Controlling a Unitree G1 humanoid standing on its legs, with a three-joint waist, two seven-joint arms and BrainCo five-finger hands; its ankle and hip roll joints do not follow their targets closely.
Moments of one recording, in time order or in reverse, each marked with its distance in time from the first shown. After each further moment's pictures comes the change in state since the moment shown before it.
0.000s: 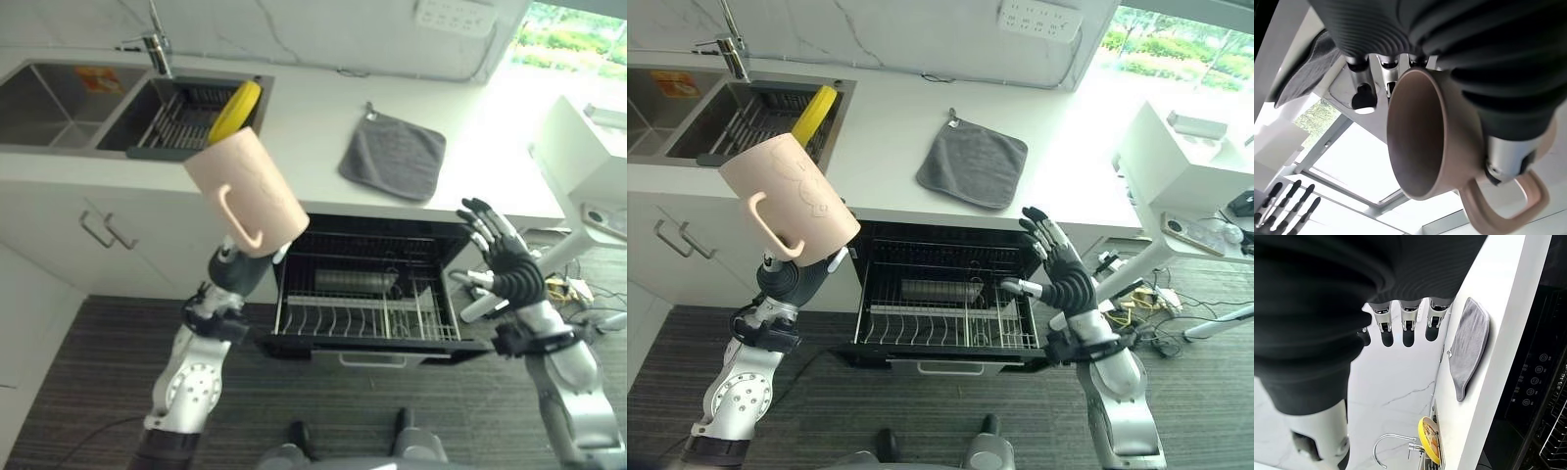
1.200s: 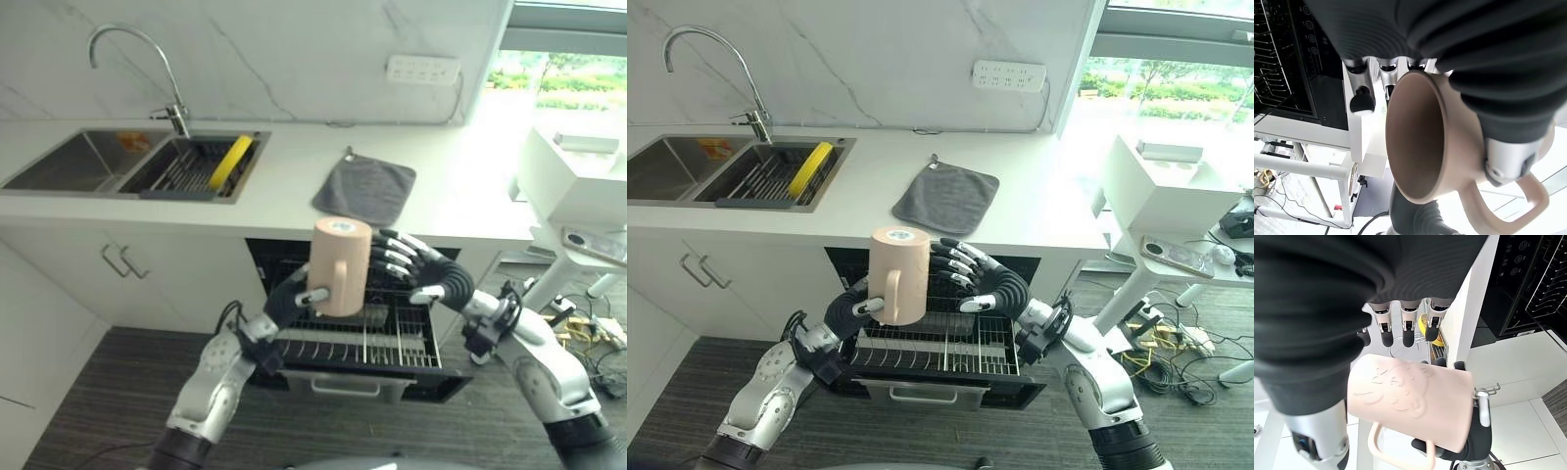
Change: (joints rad) left arm 0.010 -0.002 -0.186 0.186 0.390 0.035 -0.125; right arm -0.176 -0.080 0.184 0.083 0.355 0.321 0.394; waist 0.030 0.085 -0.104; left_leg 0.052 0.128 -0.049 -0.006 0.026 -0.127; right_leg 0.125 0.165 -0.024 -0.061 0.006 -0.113
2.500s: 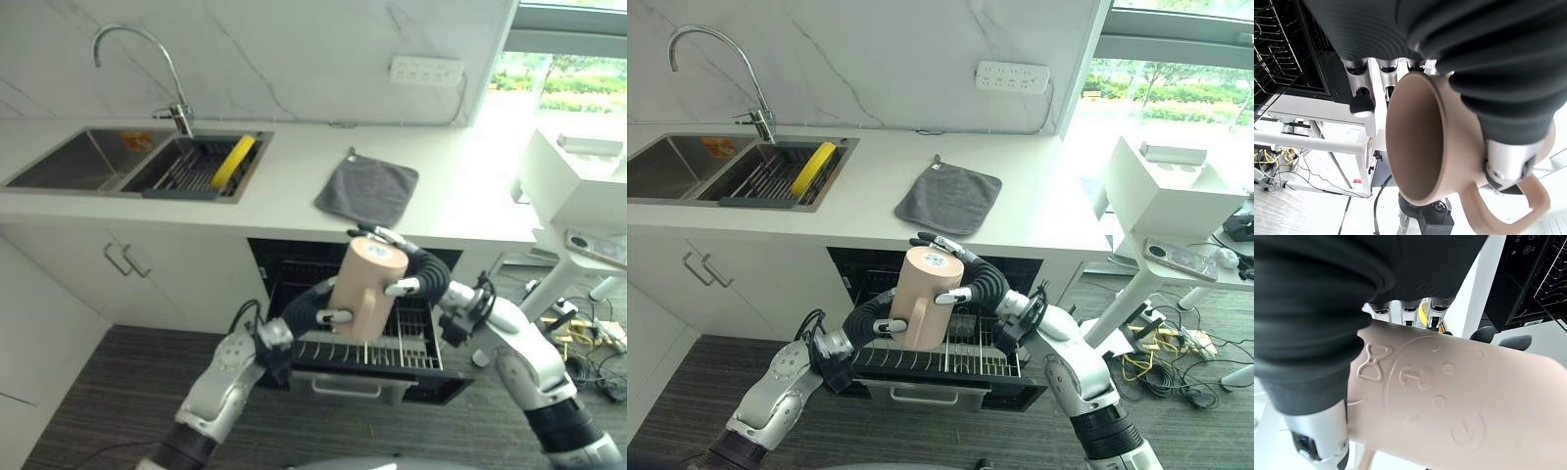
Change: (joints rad) left arm -0.033 0.030 -0.102 -0.001 0.047 0.001 -0.048; right arm -0.090 0.038 0.103 0.020 -0.028 0.021 -0.073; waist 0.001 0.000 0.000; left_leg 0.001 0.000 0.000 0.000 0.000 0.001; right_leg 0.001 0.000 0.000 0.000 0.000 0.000
